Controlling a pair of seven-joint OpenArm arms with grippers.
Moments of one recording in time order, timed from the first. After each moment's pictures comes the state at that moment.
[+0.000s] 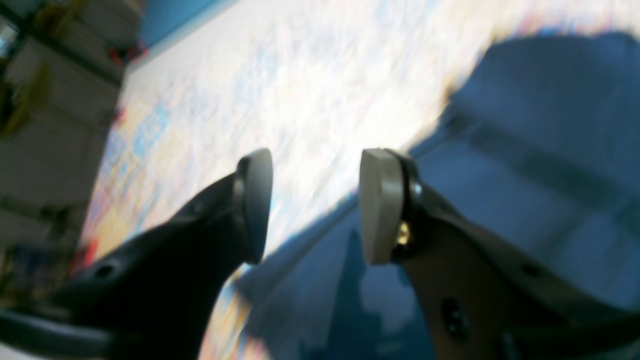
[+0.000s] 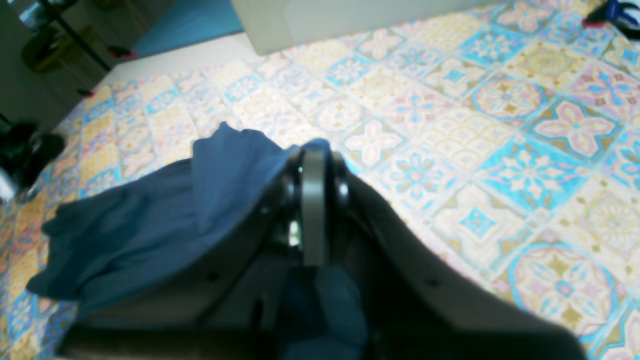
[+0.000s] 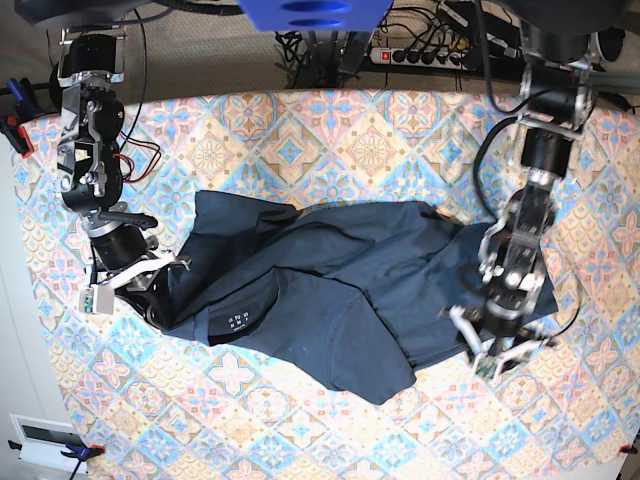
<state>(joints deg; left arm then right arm) -20.4 -27.9 17.7 81.3 -4.7 1.3 30.3 -2.3 24.9 3.7 110.6 44.0 0.7 -32.1</state>
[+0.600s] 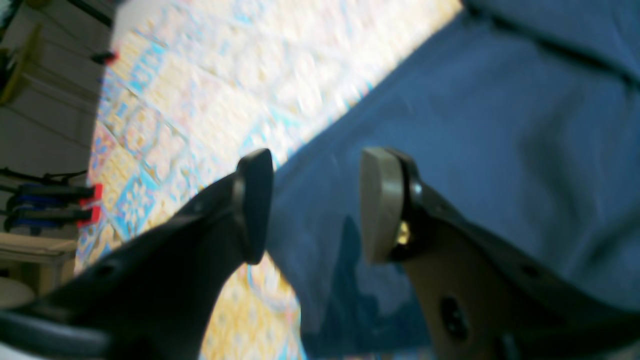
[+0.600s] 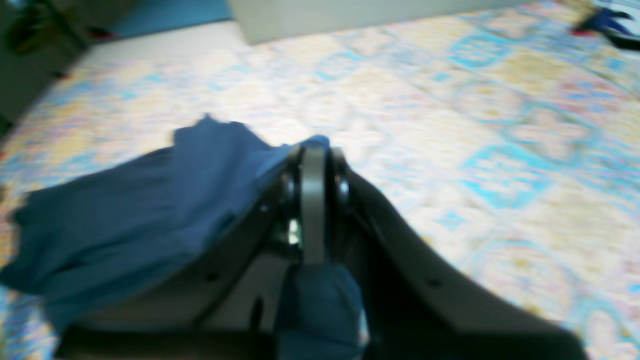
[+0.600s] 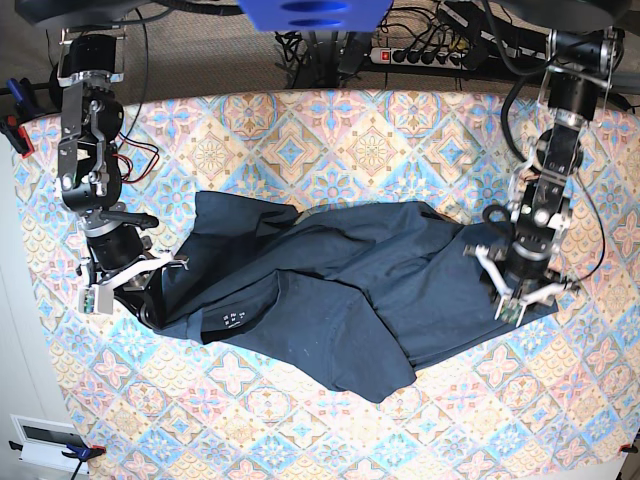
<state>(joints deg) -5.2 -34.3 11.7 96.1 -9.1 0.4 36.9 -2.4 25.0 3.8 110.6 37.5 0.6 -32.3</state>
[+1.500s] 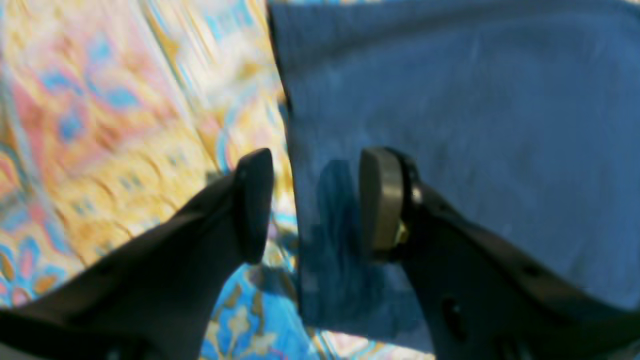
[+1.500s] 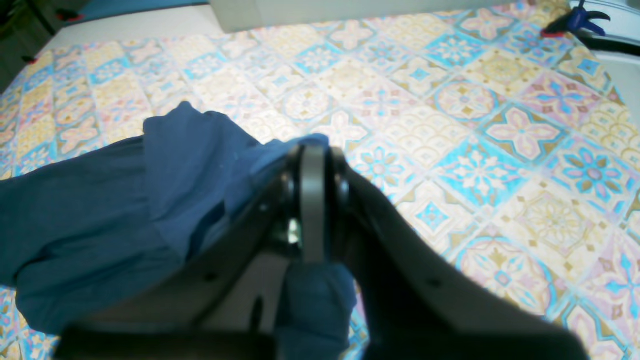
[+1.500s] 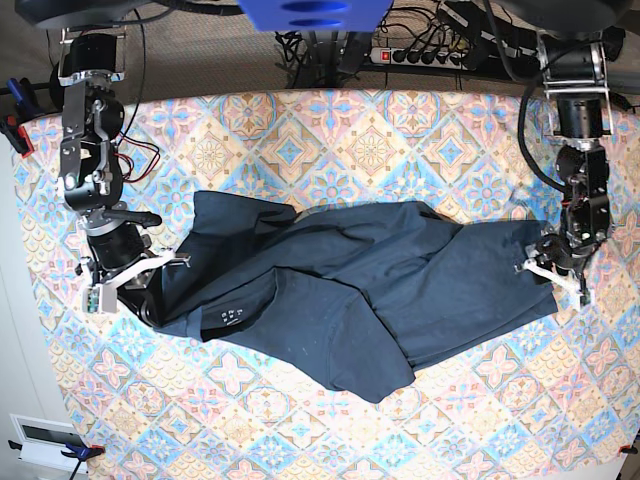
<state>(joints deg) -11.4 -29.6 -5.0 68.7 -30.9 0.8 39.2 -2.7 24.8 3.6 110.2 35.2 0.8 -32.2</state>
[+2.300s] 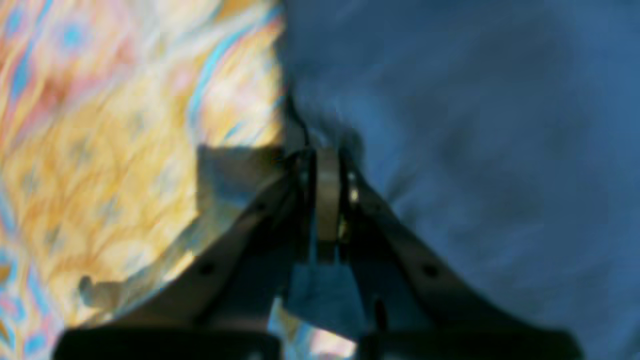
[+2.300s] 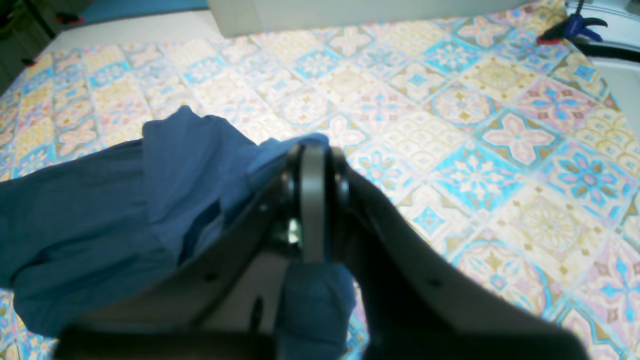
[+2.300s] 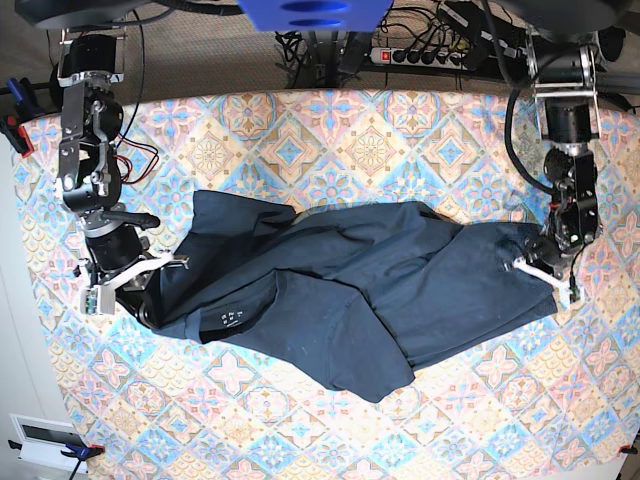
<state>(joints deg) -15.2 -26.8 -5.0 64.2 -29.5 1.0 38.9 -2.5 24.8 4.6 110.2 35.1 0.9 -32.4</state>
